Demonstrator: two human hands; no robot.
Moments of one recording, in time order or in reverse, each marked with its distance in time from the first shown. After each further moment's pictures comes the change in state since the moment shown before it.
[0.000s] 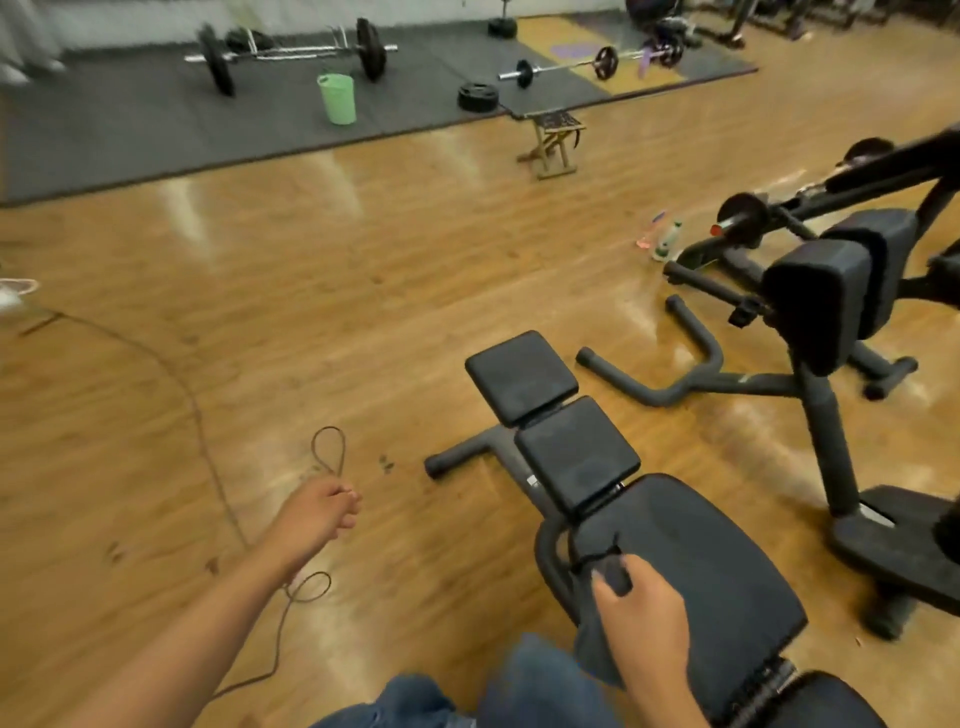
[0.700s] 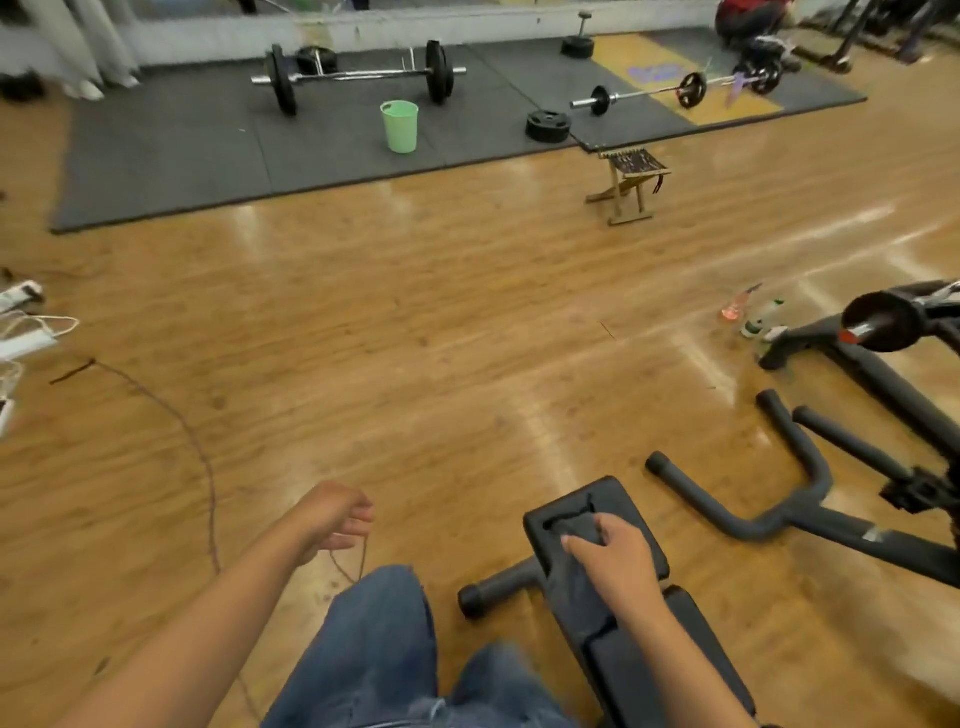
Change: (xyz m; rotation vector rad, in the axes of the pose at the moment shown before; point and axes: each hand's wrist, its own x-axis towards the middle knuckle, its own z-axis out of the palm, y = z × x) left_hand 0.317 0.184 -0.130 -0.140 -0.009 -0.272; right_hand 0.319 -0.311 0.081 0.243 -0.362 -0.134
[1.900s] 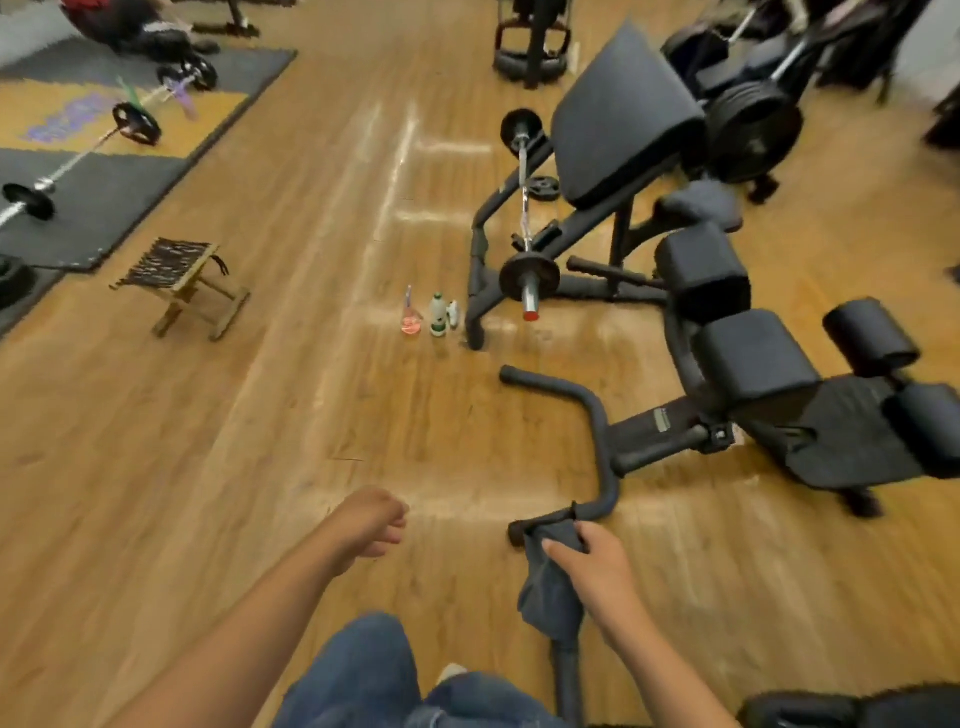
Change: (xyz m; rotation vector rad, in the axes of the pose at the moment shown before) left_hand 0.287 0.605 0.382 0.938 -0.701 0.412; right_hand 0.419 -0.065 -0.221 0.602 0.783 0.550
